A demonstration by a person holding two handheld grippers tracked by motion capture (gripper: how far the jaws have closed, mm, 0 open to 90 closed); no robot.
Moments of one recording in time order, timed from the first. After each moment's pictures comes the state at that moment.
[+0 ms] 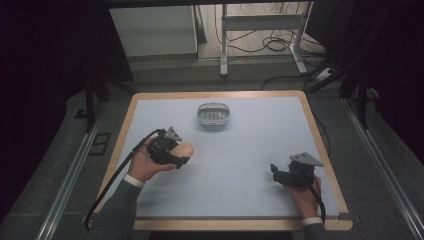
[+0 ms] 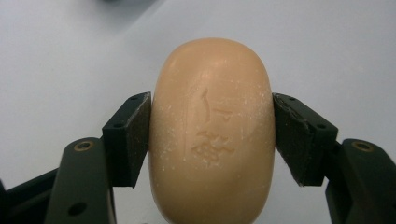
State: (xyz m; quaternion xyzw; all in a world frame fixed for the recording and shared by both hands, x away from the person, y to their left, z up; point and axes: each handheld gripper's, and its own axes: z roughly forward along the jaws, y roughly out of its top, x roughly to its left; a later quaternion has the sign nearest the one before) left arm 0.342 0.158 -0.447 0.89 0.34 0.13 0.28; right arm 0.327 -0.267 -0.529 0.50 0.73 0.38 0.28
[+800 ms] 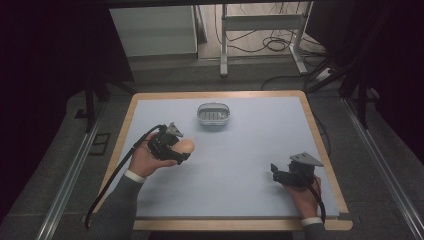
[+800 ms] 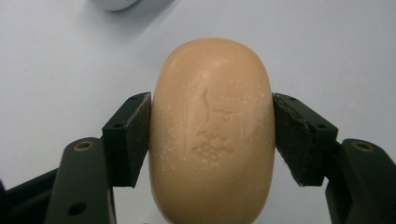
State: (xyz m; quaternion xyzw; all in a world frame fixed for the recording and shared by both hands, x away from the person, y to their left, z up) left arm 0.352 0.155 -0.438 0.89 0.34 0.13 0.28; right arm 0.327 -0.267 -0.529 0.50 0.73 0.37 0.28
